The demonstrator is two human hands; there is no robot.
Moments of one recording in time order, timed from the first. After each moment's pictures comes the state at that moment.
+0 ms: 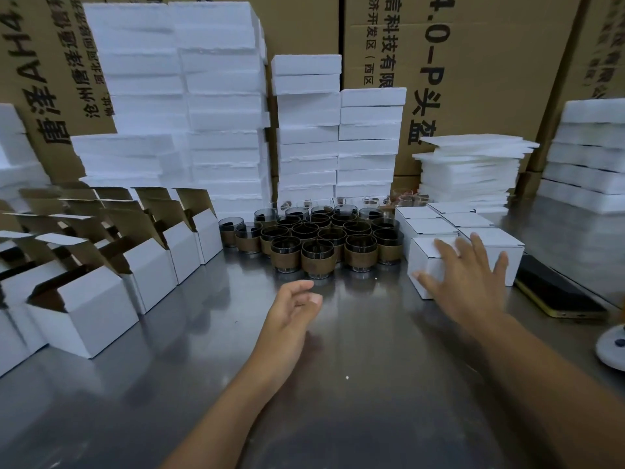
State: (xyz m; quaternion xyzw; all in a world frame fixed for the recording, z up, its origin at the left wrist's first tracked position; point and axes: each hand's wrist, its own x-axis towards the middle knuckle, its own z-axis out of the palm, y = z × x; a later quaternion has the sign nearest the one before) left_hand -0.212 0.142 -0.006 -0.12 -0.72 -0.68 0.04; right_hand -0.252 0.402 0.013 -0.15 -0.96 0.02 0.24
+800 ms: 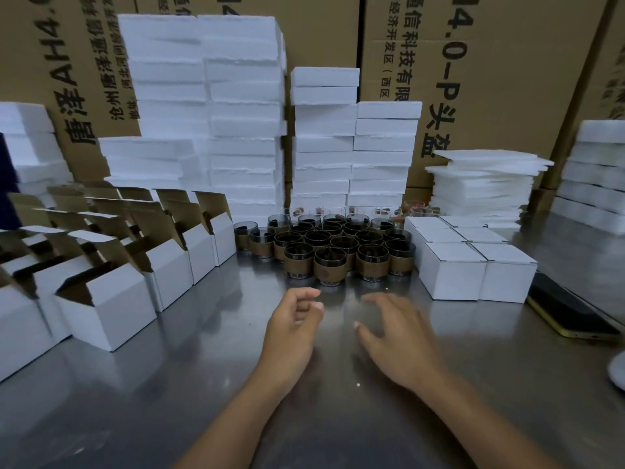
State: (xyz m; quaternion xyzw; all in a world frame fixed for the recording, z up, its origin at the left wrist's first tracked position) left_hand -0.217 0.141 -0.009 -0.09 -0.73 -0.67 0.12; right_hand -0.214 0.304 -0.010 0.06 -0.95 0.19 0.23
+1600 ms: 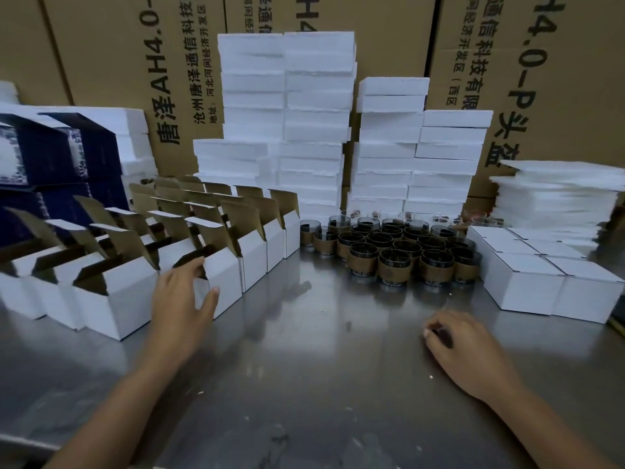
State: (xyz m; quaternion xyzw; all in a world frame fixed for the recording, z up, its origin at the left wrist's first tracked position) left_hand -0.191 -0.081 0.002 0.09 -0.89 -0.29 0.35; right_hand -0.200 0.297 -0.013 0.10 -0.96 0.18 0.20
